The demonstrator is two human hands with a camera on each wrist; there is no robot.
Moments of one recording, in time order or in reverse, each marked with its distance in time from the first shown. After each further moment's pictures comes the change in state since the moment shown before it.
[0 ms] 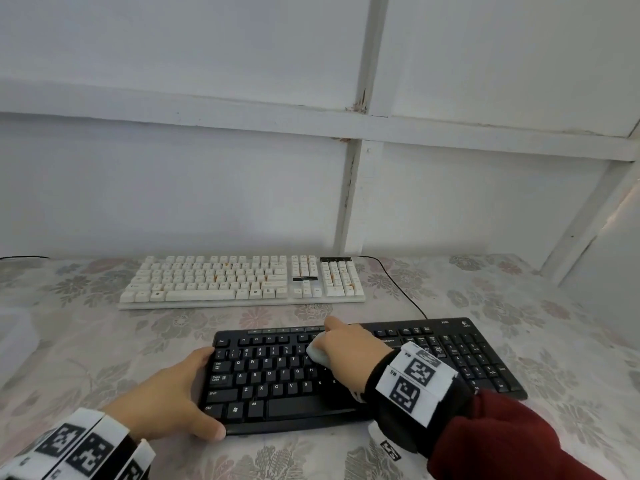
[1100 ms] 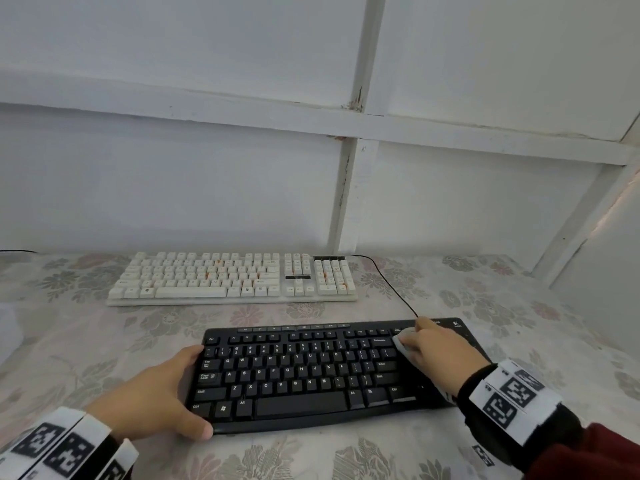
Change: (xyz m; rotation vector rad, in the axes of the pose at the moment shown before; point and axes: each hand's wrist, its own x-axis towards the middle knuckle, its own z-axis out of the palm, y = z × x) left_hand 0.005 -0.005 0.002 -0.028 0.014 0.007; right_hand -0.044 0.121 0.032 0.020 0.225 0.263
